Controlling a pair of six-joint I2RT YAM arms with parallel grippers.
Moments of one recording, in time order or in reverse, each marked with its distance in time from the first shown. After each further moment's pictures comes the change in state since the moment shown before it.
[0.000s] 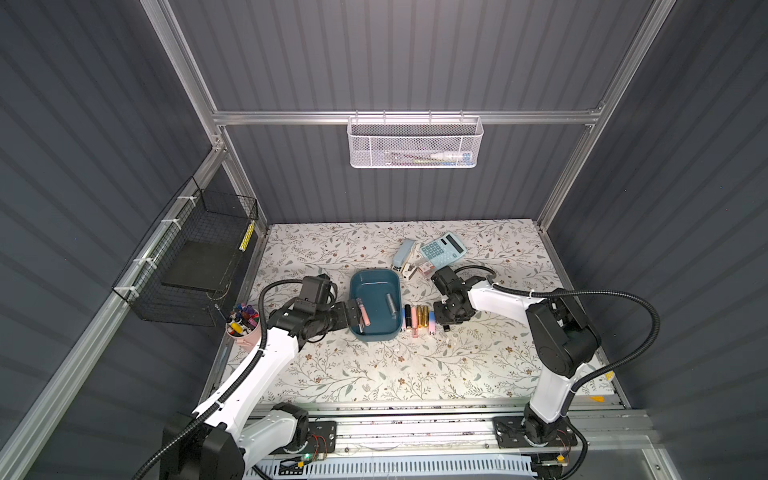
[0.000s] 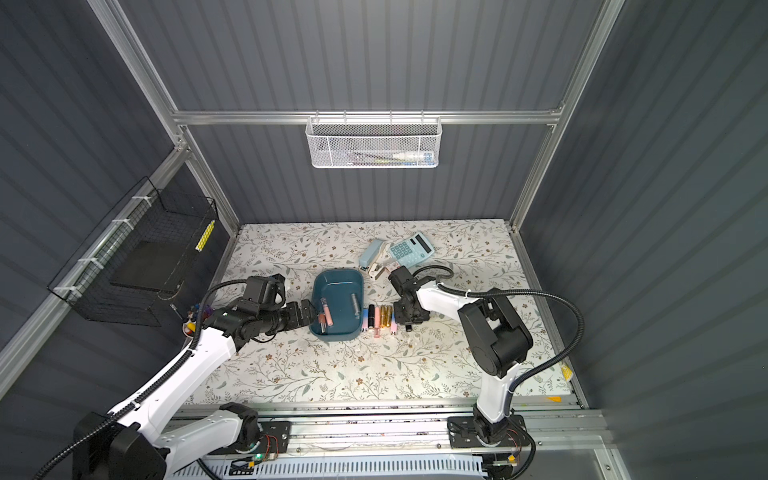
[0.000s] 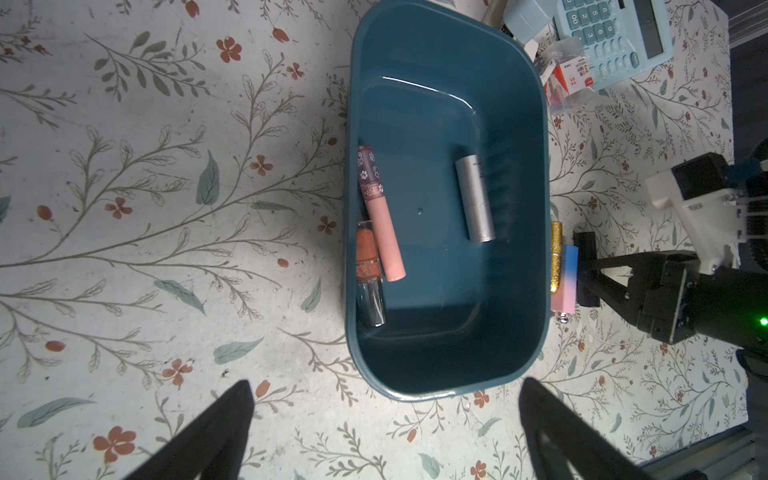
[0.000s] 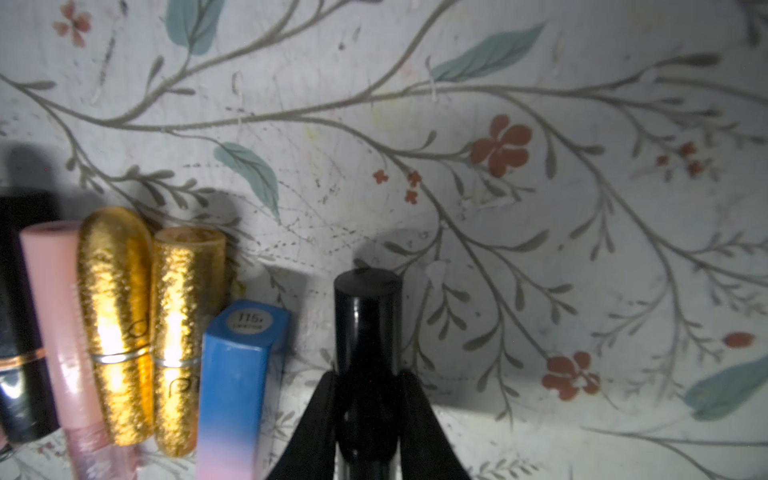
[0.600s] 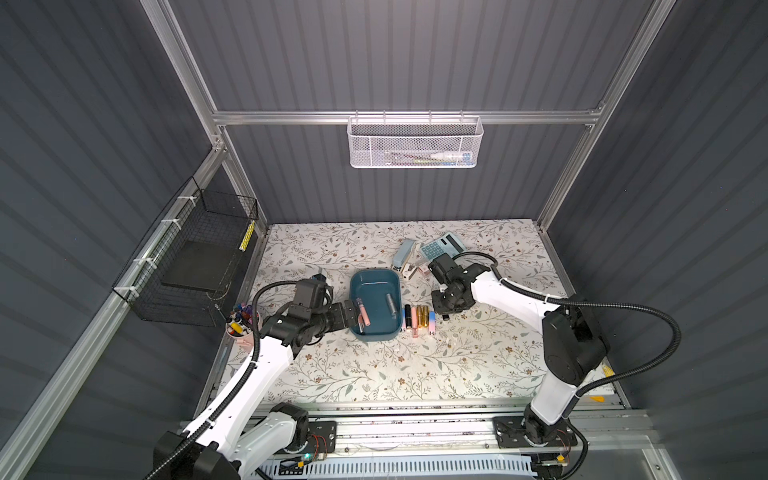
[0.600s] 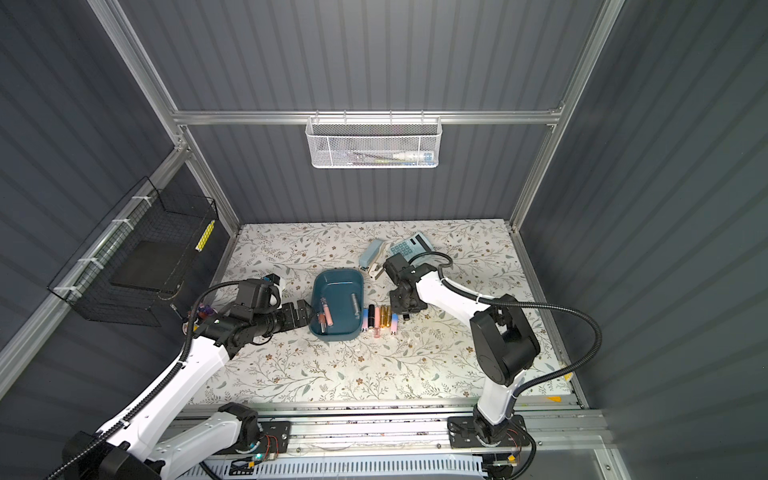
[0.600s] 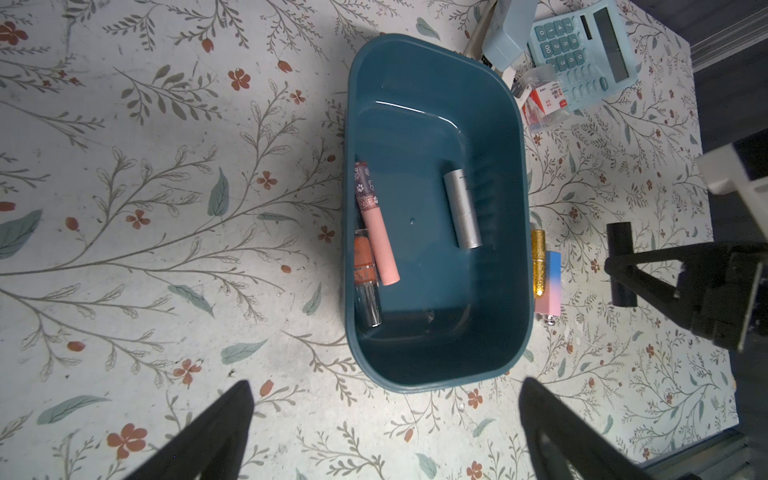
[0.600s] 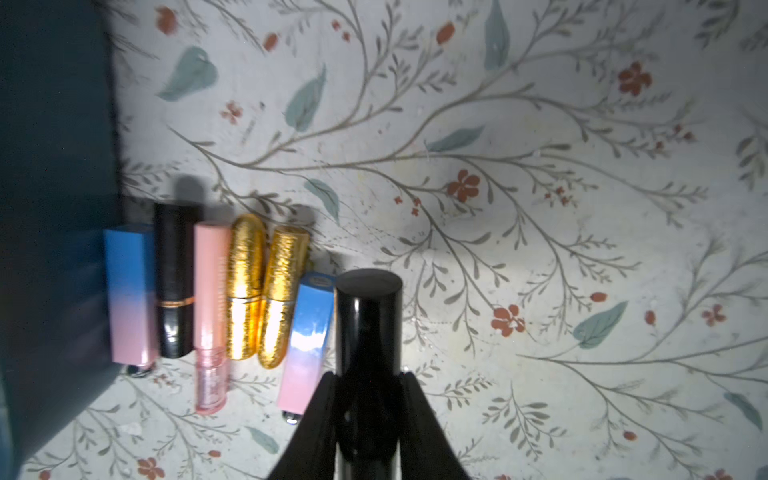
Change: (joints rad) left arm 0.005 -0.075 -0.016 0.002 -0.012 0.003; right arm 0.047 -0.065 0.177 -0.177 0.054 0.001
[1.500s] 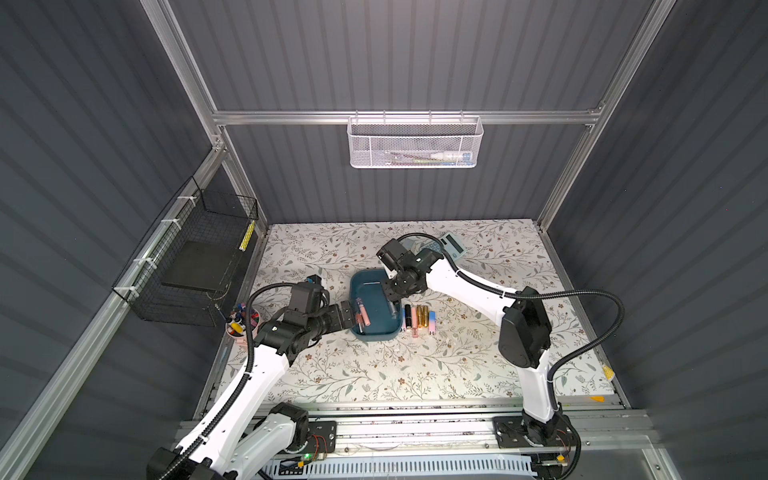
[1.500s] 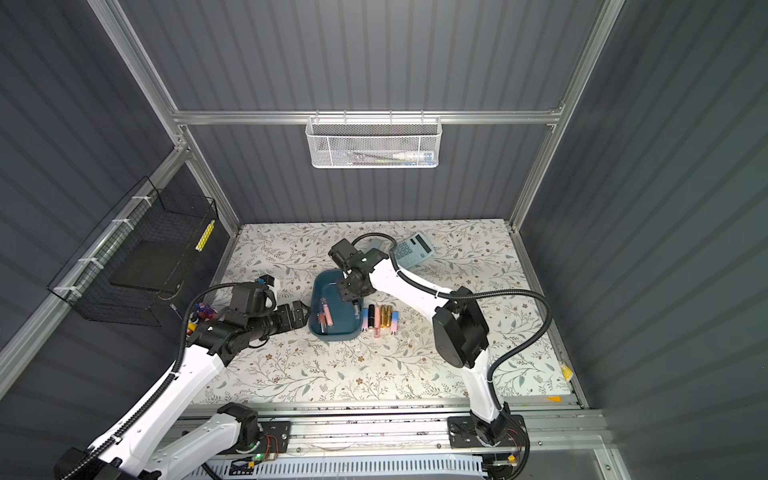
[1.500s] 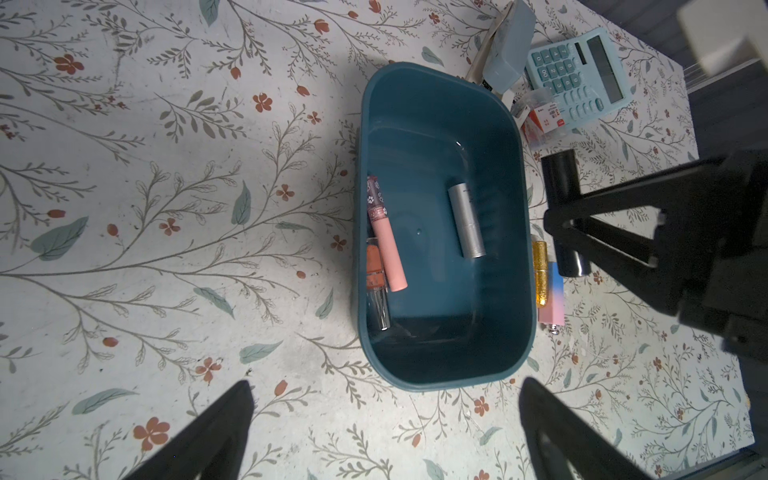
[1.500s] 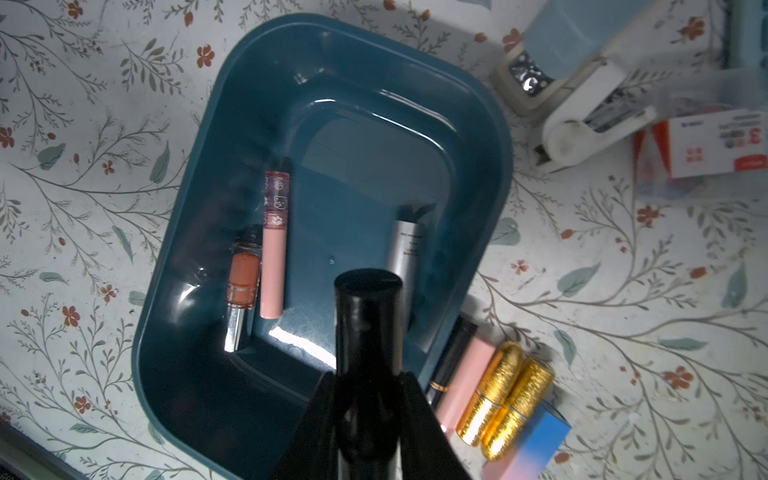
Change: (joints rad) left arm 0.000 -0.066 -0.020 -0.004 -0.042 0.000; right arm 0.215 0.326 0.574 -0.092 -0.067 -0.066
